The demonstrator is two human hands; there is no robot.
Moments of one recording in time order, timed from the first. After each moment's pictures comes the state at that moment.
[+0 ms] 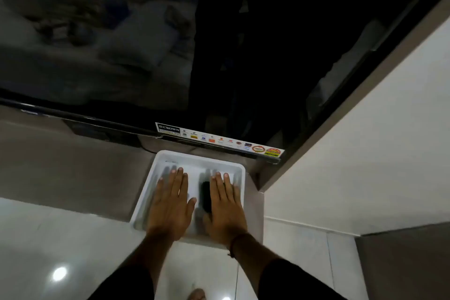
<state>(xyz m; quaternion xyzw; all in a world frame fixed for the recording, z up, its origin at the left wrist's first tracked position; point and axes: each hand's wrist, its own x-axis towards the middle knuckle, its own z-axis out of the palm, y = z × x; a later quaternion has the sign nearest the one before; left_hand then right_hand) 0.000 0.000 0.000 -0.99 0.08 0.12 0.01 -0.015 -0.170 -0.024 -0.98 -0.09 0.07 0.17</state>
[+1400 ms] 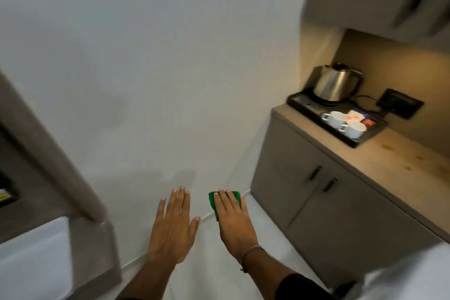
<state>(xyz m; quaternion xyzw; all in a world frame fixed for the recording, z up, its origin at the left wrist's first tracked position) -0.197 -0.375 0.097 -0.90 0.44 0.00 -0.07 -0.321 -0.526 0.085 -0.97 0.19 -0.13 0.06</state>
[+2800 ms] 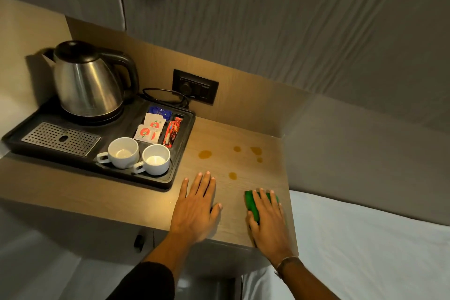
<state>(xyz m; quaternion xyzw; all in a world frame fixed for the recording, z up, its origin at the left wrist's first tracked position) -0.449 -1.081 0.042 -0.55 0.82 0.10 -0.10 -0.674 -1.020 0.067 -0.67 0.72 -0.11 0.12</state>
